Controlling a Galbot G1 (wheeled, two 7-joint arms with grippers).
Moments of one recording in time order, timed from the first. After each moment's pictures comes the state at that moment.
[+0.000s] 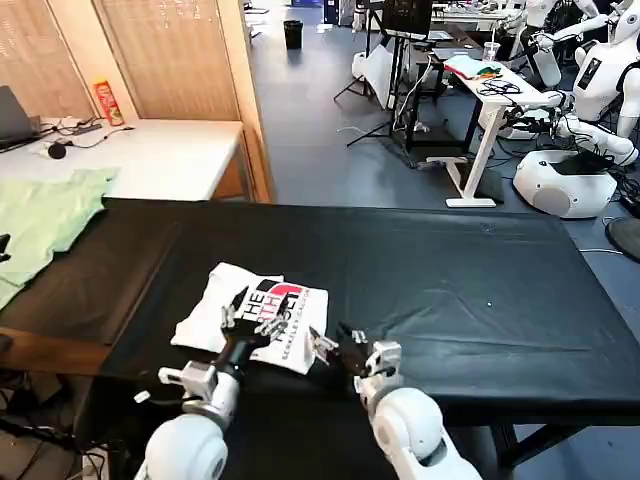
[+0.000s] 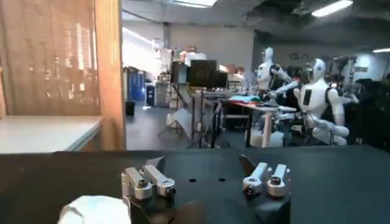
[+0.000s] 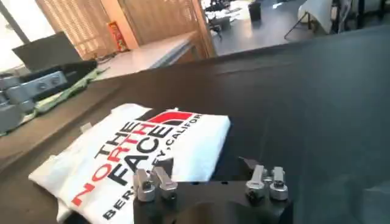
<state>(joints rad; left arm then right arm) 1.41 -1.27 -0.31 -2.13 -0.24 0.21 -0.12 -1.20 1.43 0.15 1.90 0.45 -0.55 0.12</state>
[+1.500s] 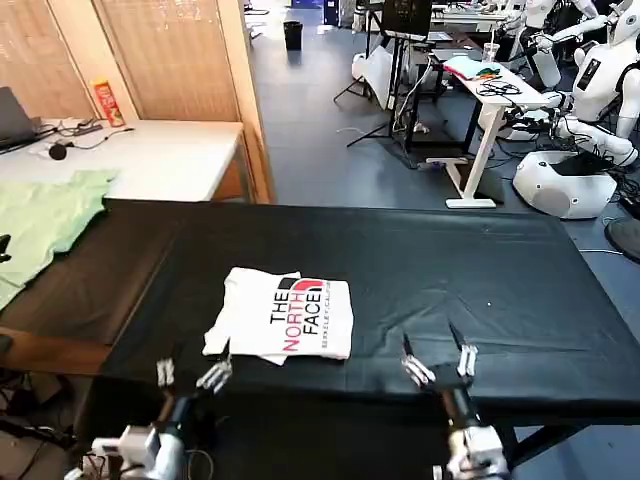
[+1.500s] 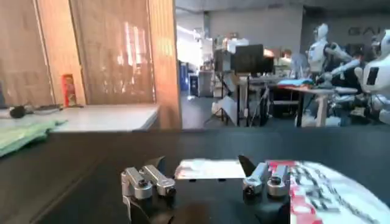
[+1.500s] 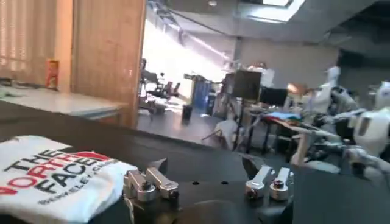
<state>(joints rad) 1.78 -1.18 -0.49 -2.23 -0.28 0.11 -0.22 -1.71 1.22 0.39 2.18 0.03 0.01 0.25</state>
